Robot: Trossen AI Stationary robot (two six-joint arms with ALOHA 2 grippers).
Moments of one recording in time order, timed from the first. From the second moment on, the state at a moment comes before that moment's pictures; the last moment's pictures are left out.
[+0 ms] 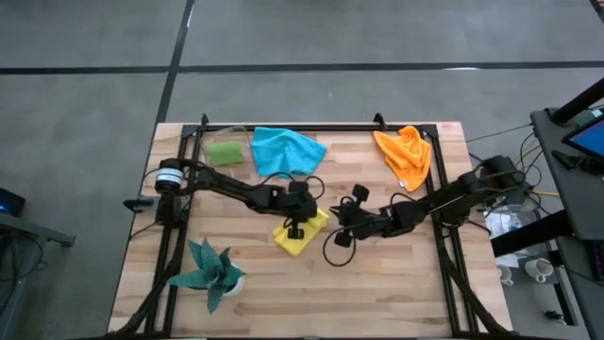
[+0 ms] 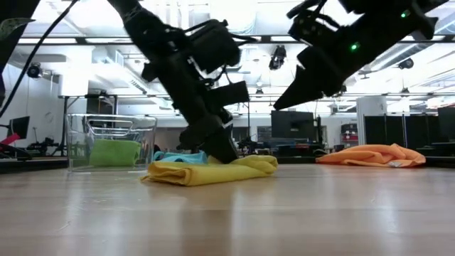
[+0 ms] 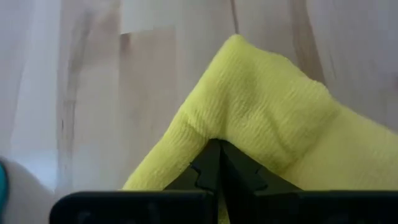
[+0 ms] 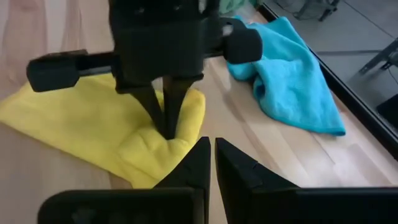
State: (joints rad) left arm 0.01 1.96 1.11 -0.10 -0.13 0.19; right arm 0.29 1.54 0.71 0.11 0.68 0.20
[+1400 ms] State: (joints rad) left arm -0.05 2.03 1.31 -0.17 0.12 0.85; right arm 0.30 1.48 0.66 0.07 0.84 0.23
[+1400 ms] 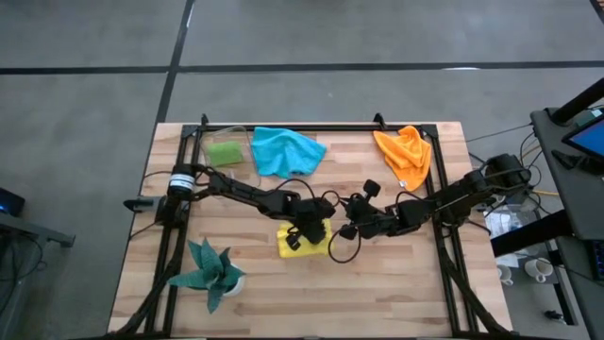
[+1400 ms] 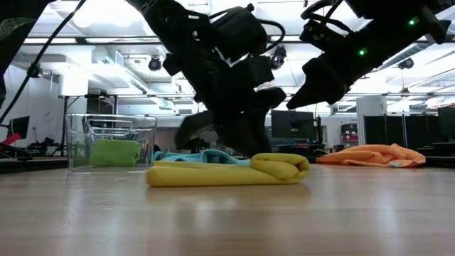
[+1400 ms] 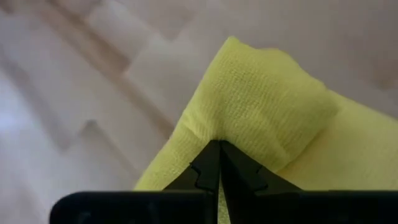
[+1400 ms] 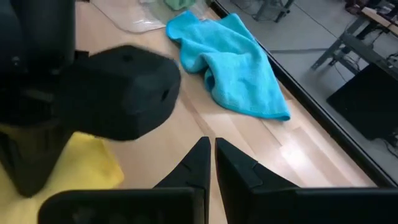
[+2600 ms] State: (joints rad) left arm -0.17 1.93 1.32 -0.16 -0.15 0.75; right arm 0.34 1.33 0.61 -0.09 0.95 0.37
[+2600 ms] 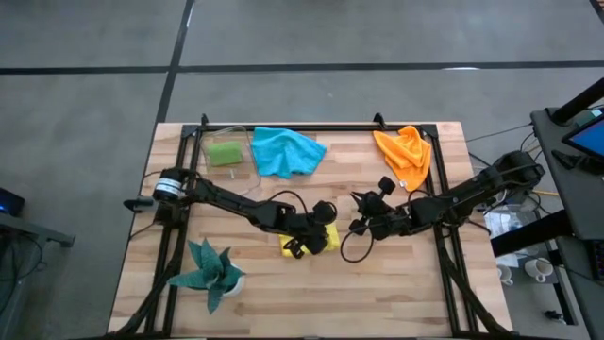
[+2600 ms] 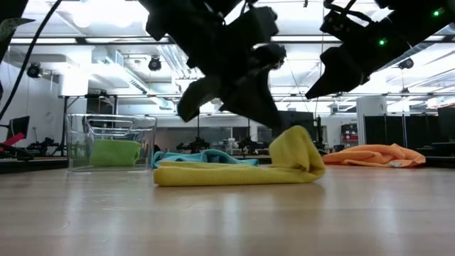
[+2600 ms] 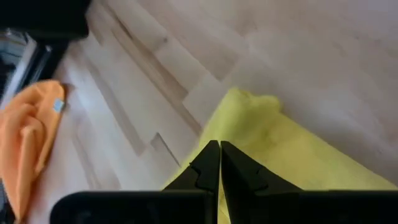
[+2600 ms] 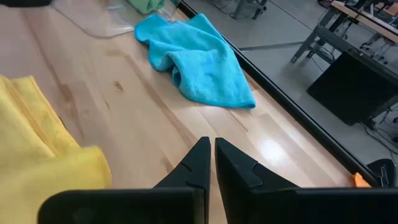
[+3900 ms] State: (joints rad) left arm -0.16 1.57 0.71 0.46 -0.34 0.35; right arm 0.55 1.37 0.47 -0.09 0.43 1.07
